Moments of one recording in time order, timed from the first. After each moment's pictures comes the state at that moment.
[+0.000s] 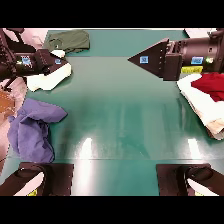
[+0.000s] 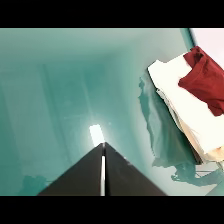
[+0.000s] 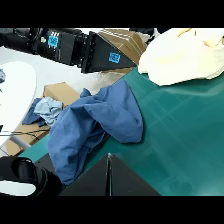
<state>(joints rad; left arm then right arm) -0.07 -0.92 1.24 0.78 -1.00 -1.49 0.44 -1.00 1.54 -0.75 1.12 1.32</state>
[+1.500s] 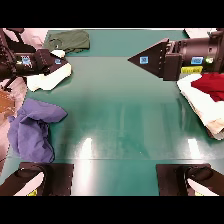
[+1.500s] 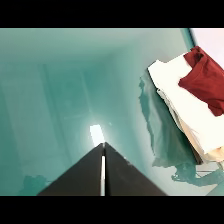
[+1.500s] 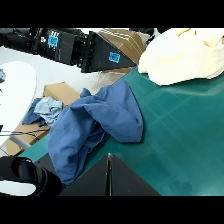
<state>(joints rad) -0.07 -0.92 1.24 0.78 -1.00 -1.49 0.44 -1.00 1.54 -0.75 1.12 1.32</state>
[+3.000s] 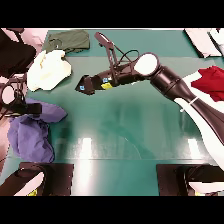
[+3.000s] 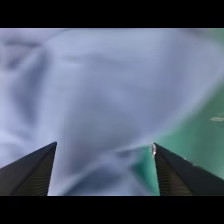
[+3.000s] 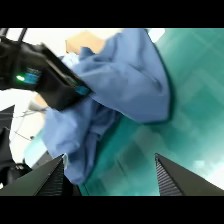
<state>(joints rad) -0.07 -0.92 0.94 1.89 -1.39 -1.83 0.68 -1.55 1.65 -0.71 0.95 1.39</state>
